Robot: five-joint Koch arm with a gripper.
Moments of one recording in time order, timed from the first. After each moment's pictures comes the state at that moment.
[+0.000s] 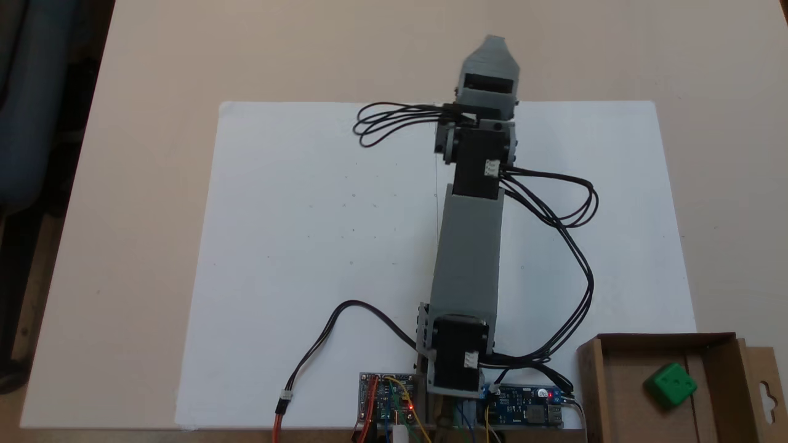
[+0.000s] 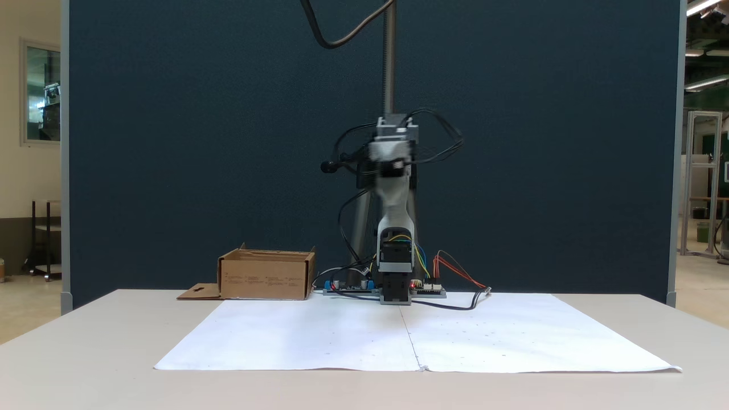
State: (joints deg) arm 3.5 112.1 86.1 36.0 1.9
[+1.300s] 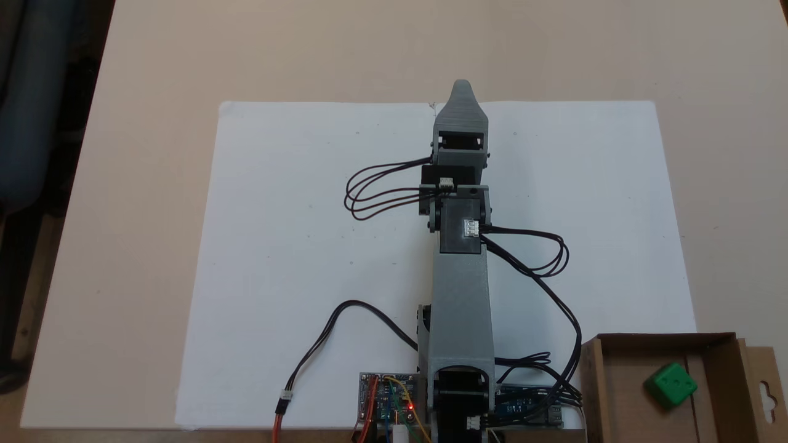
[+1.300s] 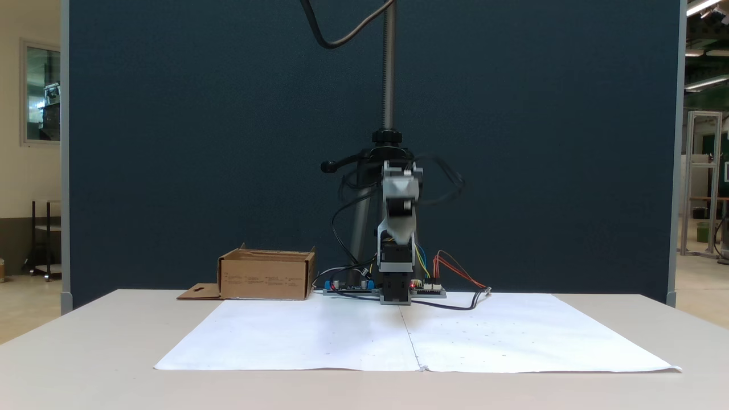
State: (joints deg) arm 0.5 129.3 125.6 5.4 1.9
